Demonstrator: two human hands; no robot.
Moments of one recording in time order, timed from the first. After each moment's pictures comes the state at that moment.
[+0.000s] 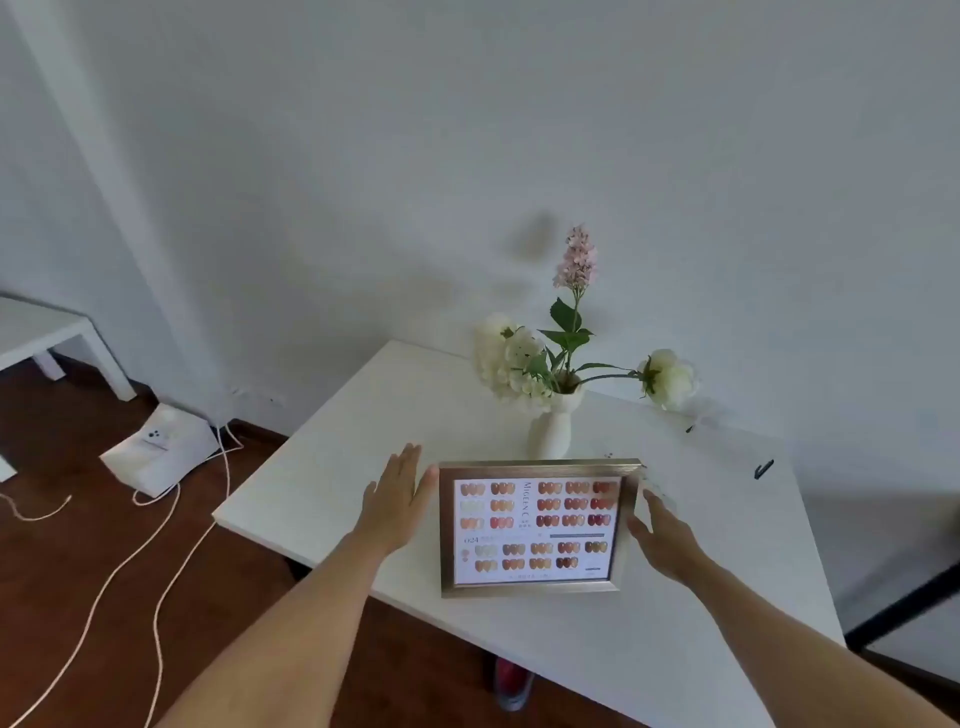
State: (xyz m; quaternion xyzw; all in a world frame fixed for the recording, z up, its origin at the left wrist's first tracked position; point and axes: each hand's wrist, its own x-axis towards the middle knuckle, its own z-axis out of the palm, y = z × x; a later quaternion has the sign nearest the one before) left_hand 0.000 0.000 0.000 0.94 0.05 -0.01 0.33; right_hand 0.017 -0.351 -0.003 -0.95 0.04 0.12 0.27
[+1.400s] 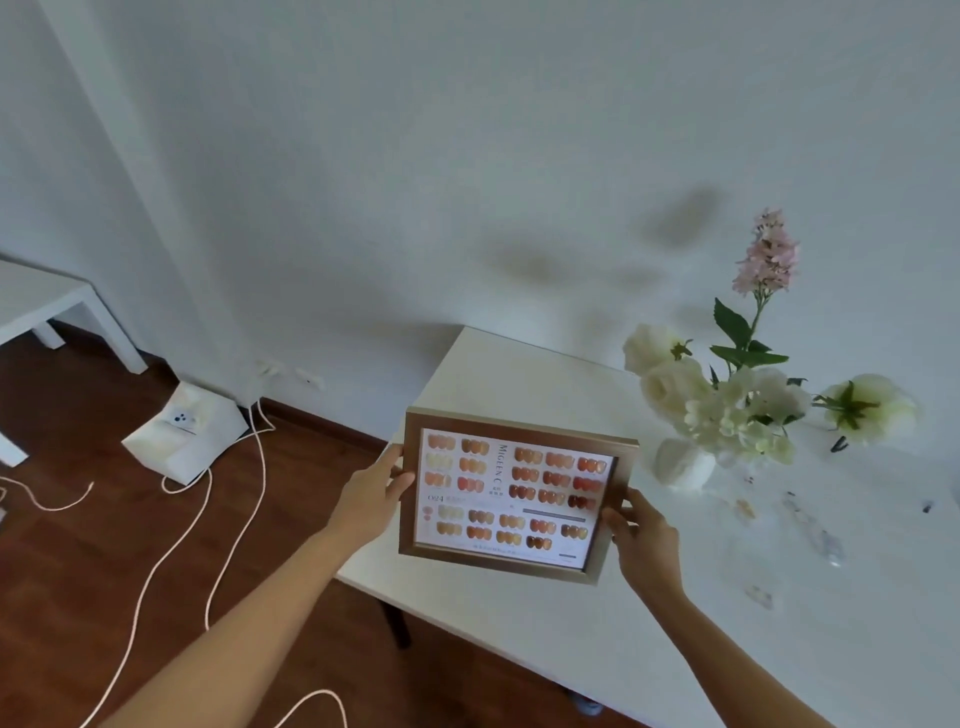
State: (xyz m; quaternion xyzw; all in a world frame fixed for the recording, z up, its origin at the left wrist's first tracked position) left_hand 0.088 0.271 -0.015 0.92 0.01 -0.02 0.39; right_hand 0.075 -0.059 -0.014 -0.88 0.13 -0.01 0.47
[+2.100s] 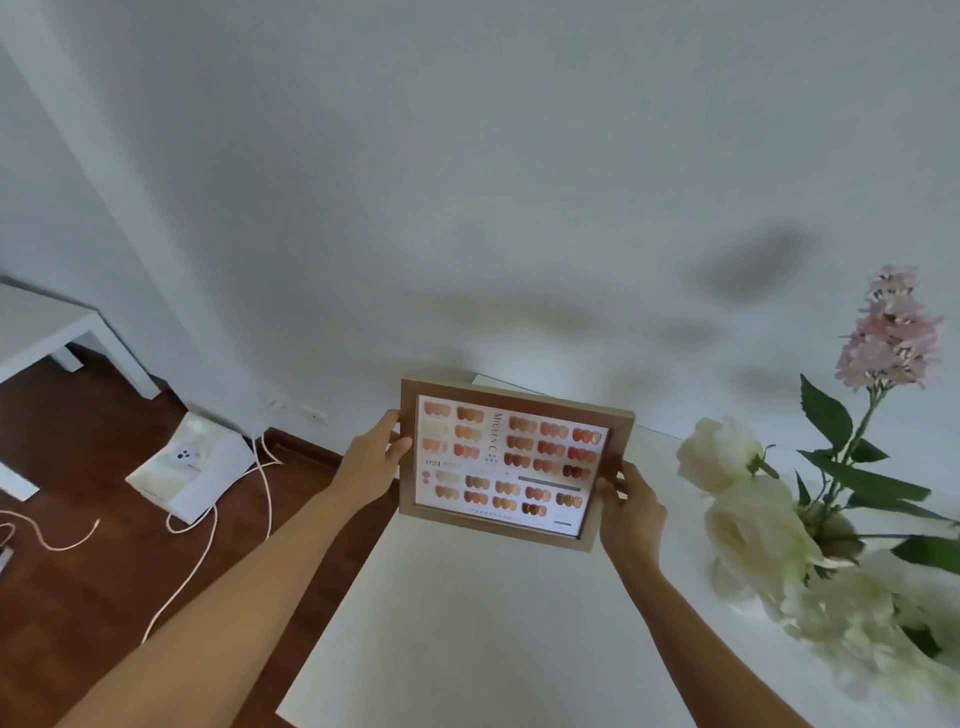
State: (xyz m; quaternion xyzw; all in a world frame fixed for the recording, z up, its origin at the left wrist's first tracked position) left_hand 0.290 0.302 0.015 0.93 0.04 0.00 0.37; right_hand 0.280 -0.002 -0.008 -0.86 0.16 -0.07 0.47
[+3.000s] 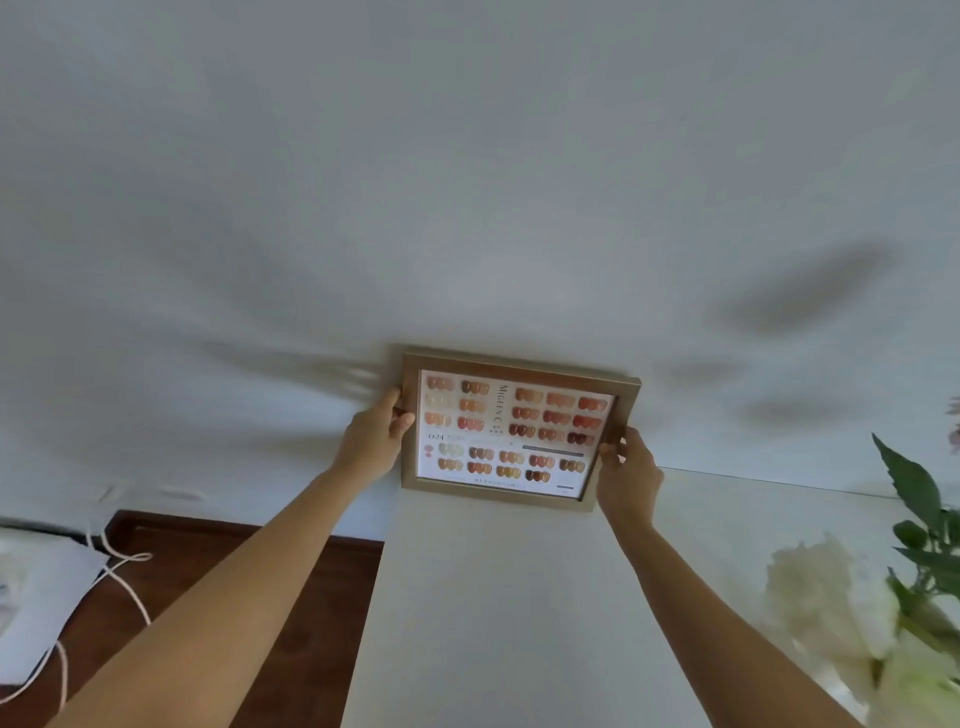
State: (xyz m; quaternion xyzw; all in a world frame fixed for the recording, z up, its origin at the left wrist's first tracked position) left_hand 0.569 0.282 -0.040 0.93 -0.07 -0.05 0.36; right_hand 0.489 -0.003 -0.049 -0.85 0.31 -0.15 0.41
